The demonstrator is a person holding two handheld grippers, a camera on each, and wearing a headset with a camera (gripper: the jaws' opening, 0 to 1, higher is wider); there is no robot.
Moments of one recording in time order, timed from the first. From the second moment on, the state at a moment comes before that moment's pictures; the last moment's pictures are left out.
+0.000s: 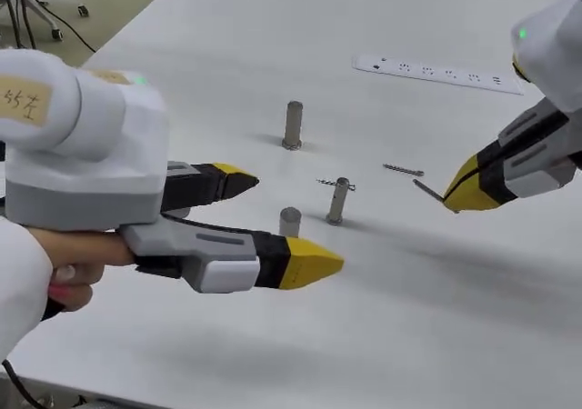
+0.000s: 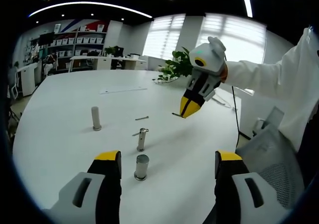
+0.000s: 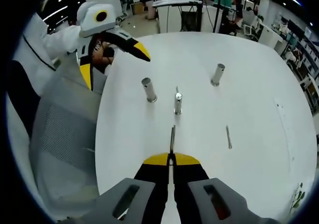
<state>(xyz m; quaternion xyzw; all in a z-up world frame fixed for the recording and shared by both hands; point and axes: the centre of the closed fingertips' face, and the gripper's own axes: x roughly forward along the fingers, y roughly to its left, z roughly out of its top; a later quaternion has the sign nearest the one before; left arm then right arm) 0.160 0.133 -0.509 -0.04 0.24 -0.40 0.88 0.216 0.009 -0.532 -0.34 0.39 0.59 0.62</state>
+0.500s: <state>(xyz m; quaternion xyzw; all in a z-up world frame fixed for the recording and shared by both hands) 0.174 0.107 -0.503 -0.06 0.25 -0.42 0.87 0.204 0.016 -0.507 -0.32 0.32 0.58 0.68</state>
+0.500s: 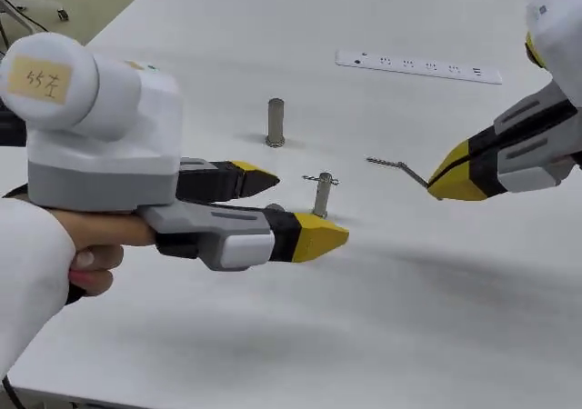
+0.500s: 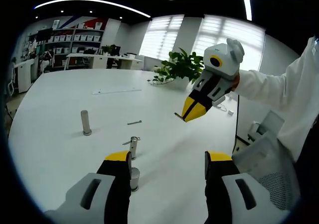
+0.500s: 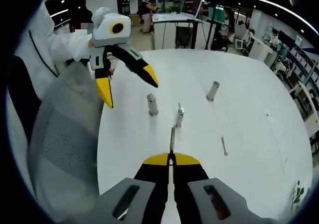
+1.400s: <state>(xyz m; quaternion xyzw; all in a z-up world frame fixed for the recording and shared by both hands) 0.180 0.043 -0.498 -0.10 0.29 -0.48 0.82 0.177 0.029 -0.505 -0.34 0.23 0.57 0.71</state>
